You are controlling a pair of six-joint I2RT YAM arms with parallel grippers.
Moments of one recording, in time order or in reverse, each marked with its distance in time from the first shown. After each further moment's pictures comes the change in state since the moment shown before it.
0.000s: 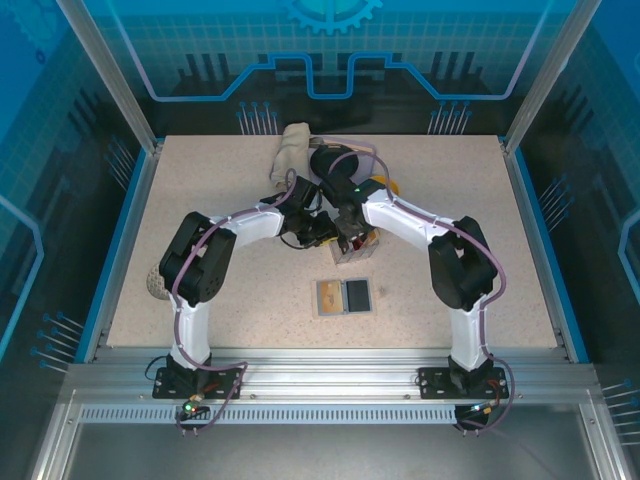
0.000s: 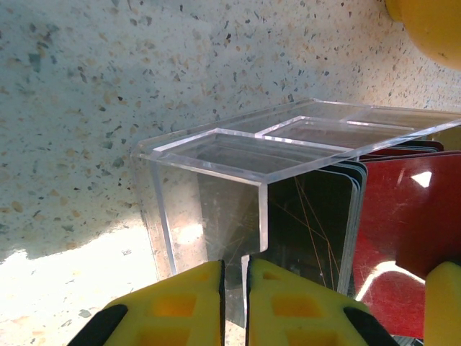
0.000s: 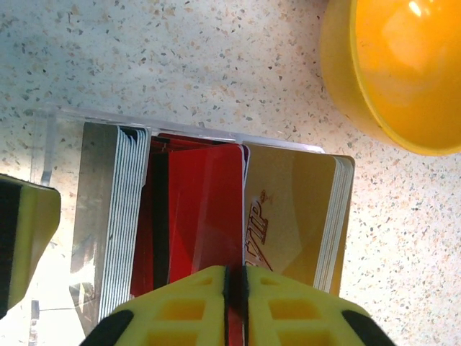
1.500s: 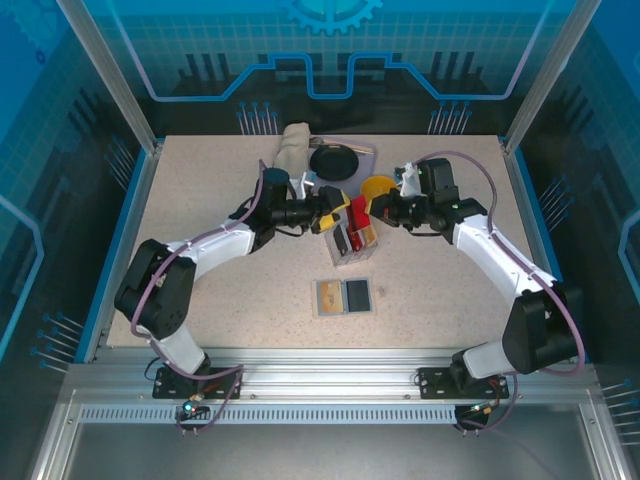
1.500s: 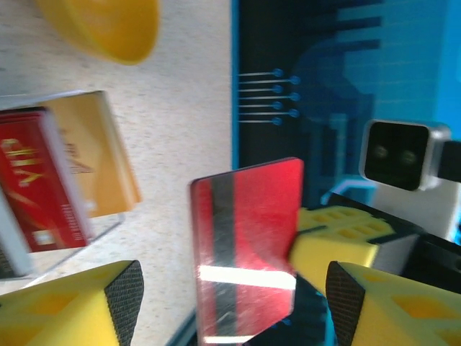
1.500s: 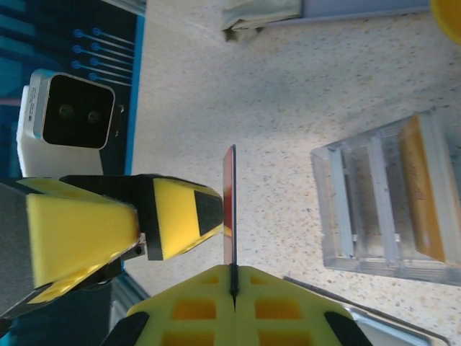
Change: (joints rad) left arm 0.034 -0.316 -0.276 0.620 0.294 -0.321; right arm -0.369 -0.561 -0.499 0.534 -1.001 0.523
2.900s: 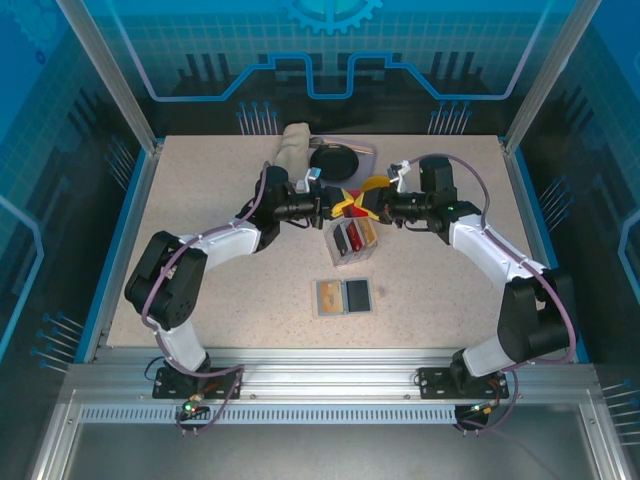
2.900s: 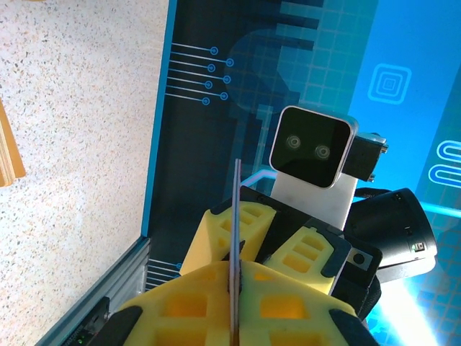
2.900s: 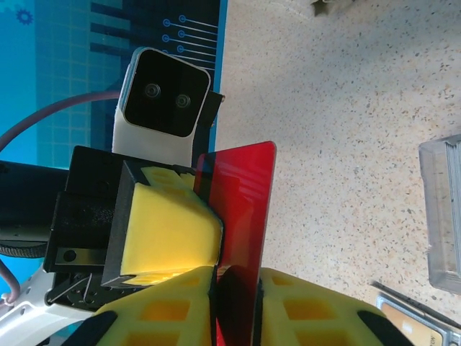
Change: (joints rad) left arm 0.000 0.072 0.008 0.277 0.099 -0.398; right arm -0.026 0.060 -0.051 0.241 -0.236 0.170
